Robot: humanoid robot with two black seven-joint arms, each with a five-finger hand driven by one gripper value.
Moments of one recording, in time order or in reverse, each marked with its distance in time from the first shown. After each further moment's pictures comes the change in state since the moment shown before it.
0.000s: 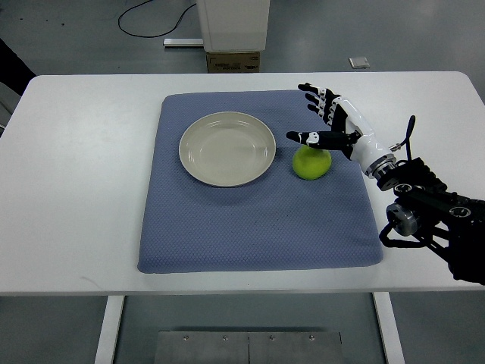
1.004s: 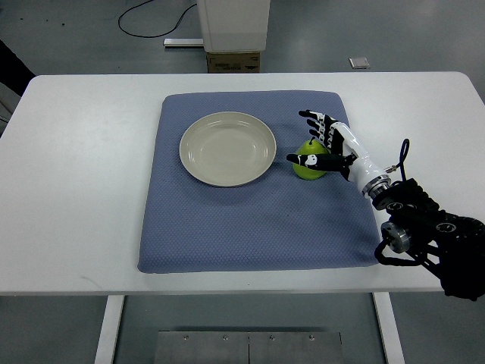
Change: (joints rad) left arm 0.000 0.000 0.000 0.000 0.000 0.000 0.000; right arm -0.056 0.064 -0.007 -0.095 0.011 0.000 0.000
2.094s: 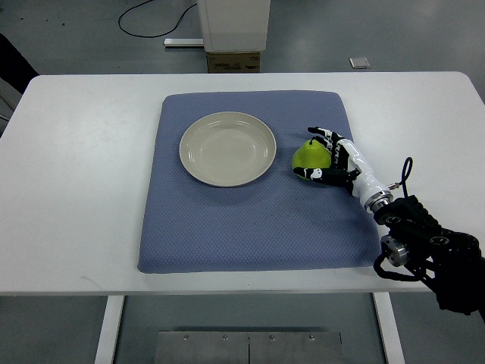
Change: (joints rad) left arm 0.000 0.000 0.000 0.000 0.000 0.000 0.000; right arm -0.054 0.048 0.003 -0.108 0.000 -0.002 0.000
